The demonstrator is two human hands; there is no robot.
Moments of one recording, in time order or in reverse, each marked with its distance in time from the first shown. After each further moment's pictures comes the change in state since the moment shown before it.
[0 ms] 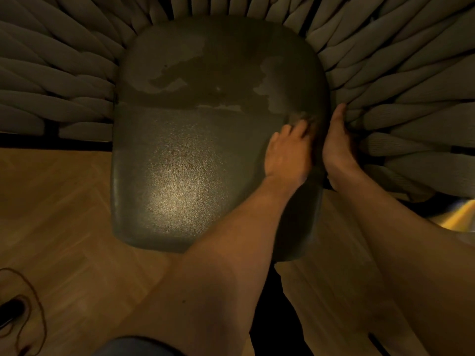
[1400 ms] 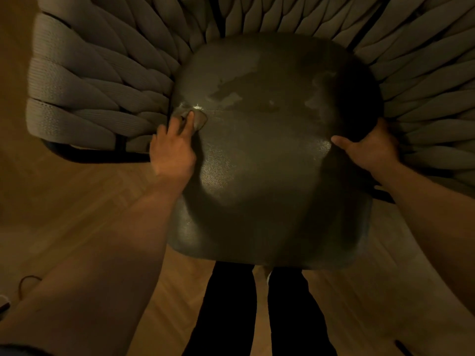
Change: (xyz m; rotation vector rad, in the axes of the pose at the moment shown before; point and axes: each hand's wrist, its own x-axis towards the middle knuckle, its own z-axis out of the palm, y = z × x) left_hand -0.067 -0.293 -0.104 0.324 0.015 -0.341; right_hand 0.007 -0.014 0.028 -0.513 0.046 -0.132
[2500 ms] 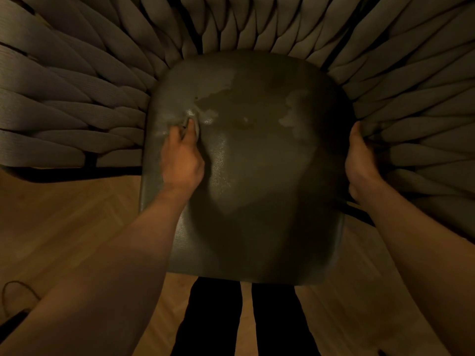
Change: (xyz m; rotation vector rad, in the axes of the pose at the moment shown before) left_hand 0.015 0.072 0.006 -0.364 0.124 -0.089; right_hand 0.029 0.018 -0.010 0.647 -0.081 0.267
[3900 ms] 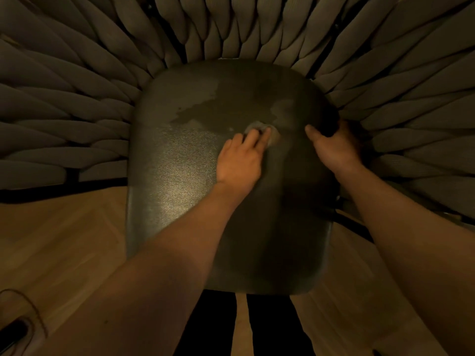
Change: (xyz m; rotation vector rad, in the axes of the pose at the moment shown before) left_hand 0.002 0.129 0.027 0.271 -0.241 0.432; right_hand 0.000 -0.050 0.015 -0.441 -0.076 -0.263
